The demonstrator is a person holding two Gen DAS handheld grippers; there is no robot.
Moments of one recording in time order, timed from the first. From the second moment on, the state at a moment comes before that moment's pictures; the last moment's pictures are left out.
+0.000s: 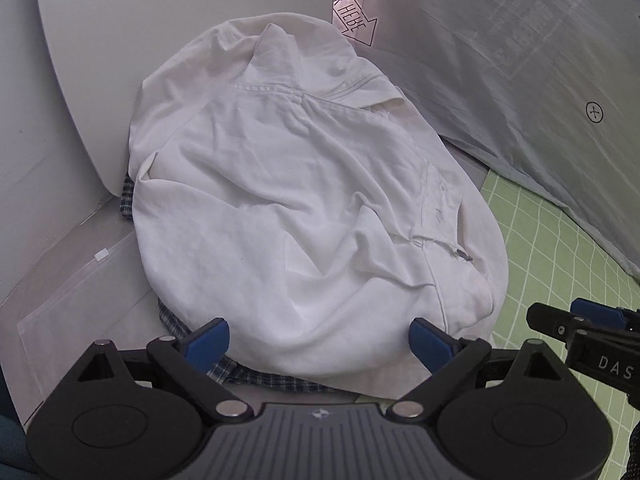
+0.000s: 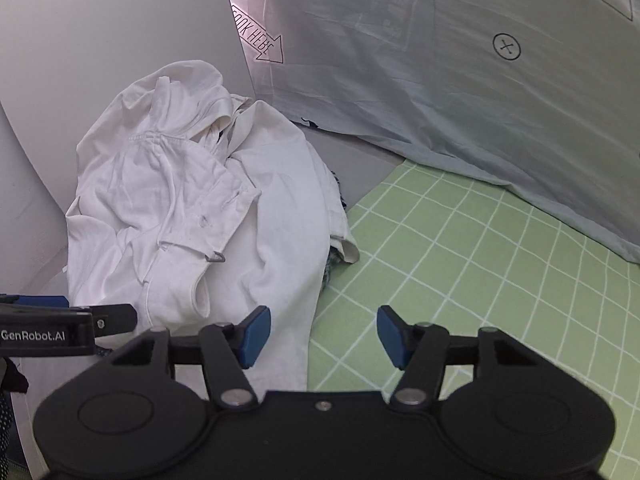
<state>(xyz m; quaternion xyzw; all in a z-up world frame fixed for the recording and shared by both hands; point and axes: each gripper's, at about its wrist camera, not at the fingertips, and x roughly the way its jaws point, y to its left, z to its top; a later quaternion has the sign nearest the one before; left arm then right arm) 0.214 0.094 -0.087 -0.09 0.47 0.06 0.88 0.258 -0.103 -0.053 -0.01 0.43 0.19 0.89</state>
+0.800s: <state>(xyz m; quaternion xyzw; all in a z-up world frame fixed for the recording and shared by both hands) 0.161 0.105 -0.033 -0.14 0.37 0.06 0.92 0.209 -0.122 0.009 0.04 0.27 0.17 0.95</state>
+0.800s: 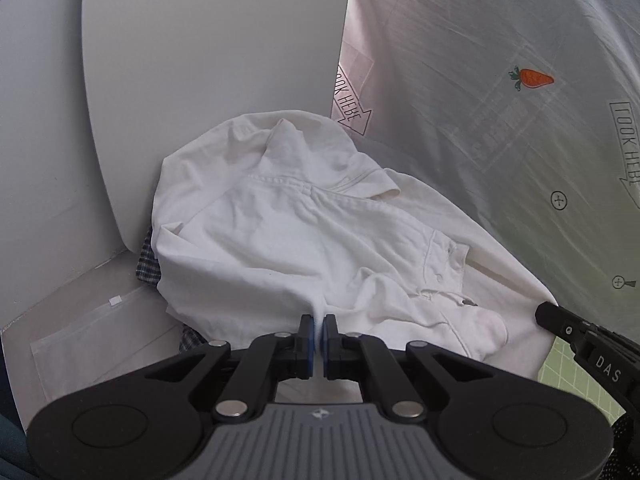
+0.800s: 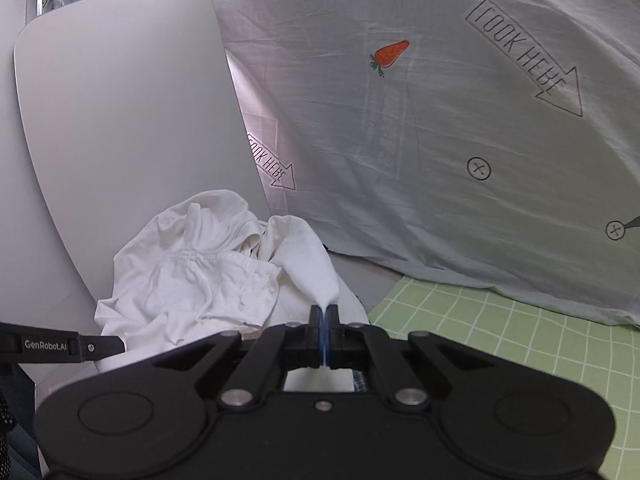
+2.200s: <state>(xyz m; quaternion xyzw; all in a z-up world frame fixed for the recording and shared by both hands) 0.285 0.211 -0.079 -0.17 0.39 0.09 0.90 0.354 -0.046 -0.051 0.04 0.40 0.26 0.88</state>
